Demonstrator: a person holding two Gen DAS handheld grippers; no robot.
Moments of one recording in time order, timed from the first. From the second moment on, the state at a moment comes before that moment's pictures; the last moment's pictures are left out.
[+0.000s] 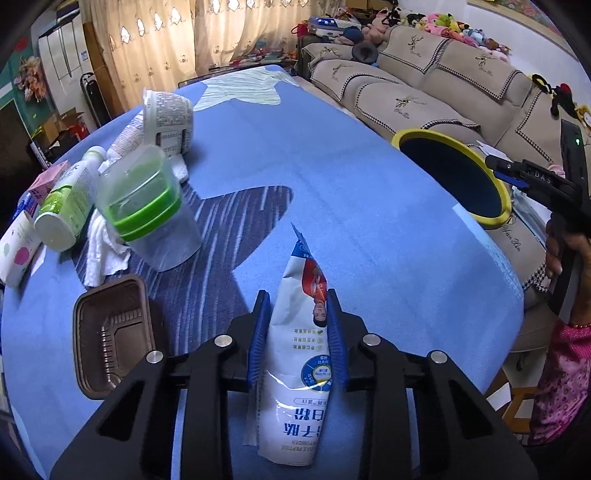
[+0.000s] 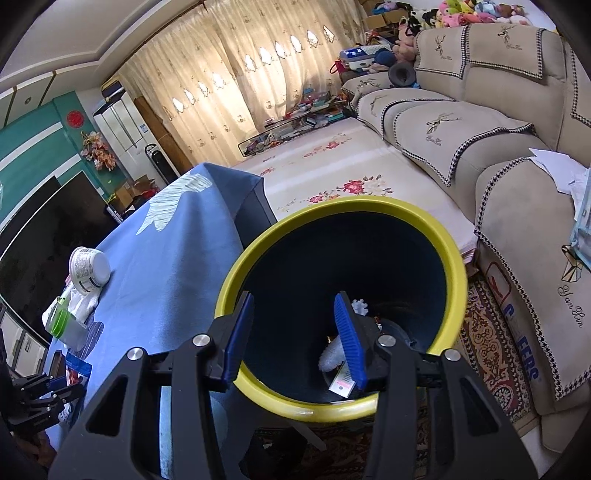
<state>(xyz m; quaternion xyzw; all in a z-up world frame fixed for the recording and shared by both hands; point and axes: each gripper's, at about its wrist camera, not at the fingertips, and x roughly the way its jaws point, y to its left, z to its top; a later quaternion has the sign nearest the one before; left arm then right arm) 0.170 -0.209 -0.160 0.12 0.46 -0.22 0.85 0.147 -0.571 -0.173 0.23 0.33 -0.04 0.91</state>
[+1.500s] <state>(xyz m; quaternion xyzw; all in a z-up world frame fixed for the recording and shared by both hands) 0.290 -0.534 -0.163 0.18 0.43 -0.38 0.80 0.087 -0.611 -0.170 0.23 0.34 -0.13 0.90</state>
